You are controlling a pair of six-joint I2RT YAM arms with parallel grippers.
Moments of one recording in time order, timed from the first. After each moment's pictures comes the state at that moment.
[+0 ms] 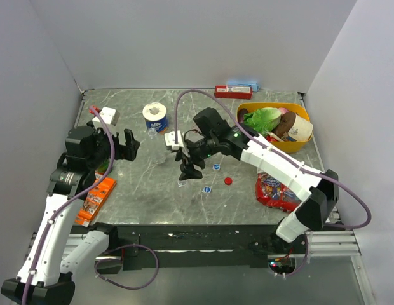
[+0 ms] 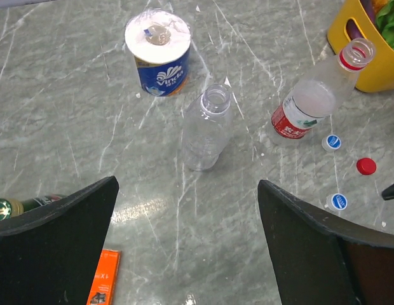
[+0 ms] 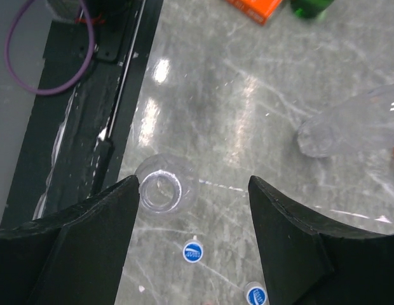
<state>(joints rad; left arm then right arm) -0.19 0.82 1.04 -0.58 0.15 -0.04 0.84 1.55 1.53 -0.77 -0.71 -0.67</state>
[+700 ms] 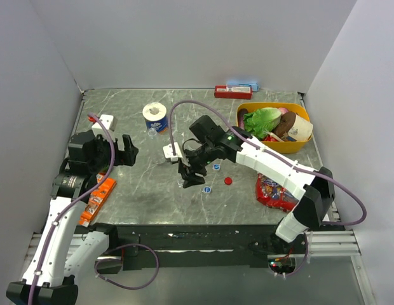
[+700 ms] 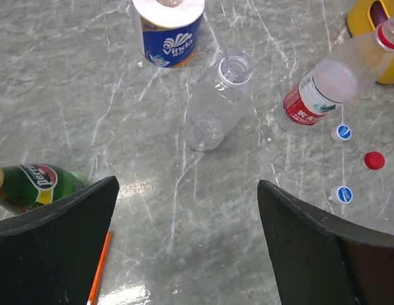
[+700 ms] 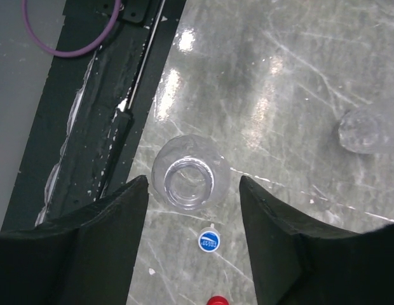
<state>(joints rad) -0.14 0.78 0.93 -0.57 0.16 -0.09 0.87 1.58 1.50 -0.88 -0.72 -0.78</state>
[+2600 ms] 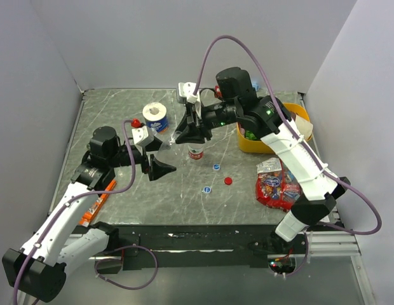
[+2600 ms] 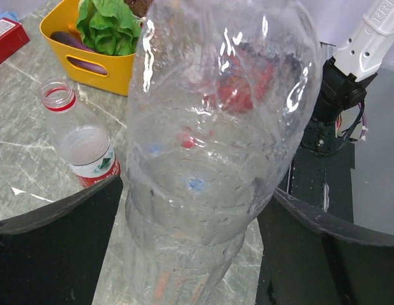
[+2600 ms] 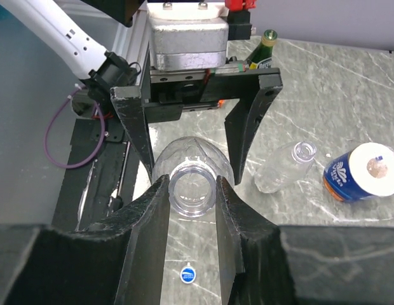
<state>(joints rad) -0.36 0.91 0.86 -0.16 0.92 0.09 0.77 1.61 2.07 -0.96 -0.79 -0.45</state>
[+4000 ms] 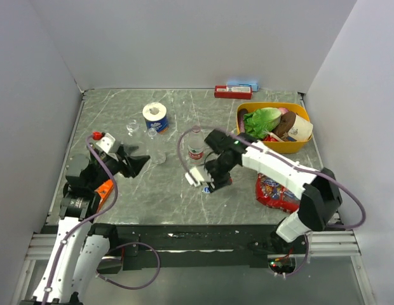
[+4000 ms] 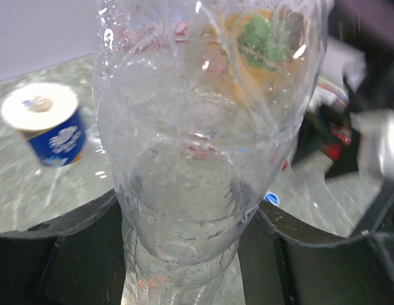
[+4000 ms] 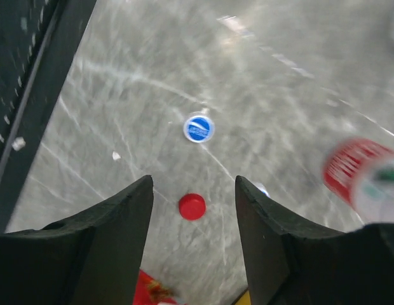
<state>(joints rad) -0.12 0.56 0.61 -0.08 0.67 -0.10 0.75 1.51 1.30 -1.06 -0.48 -1.30</state>
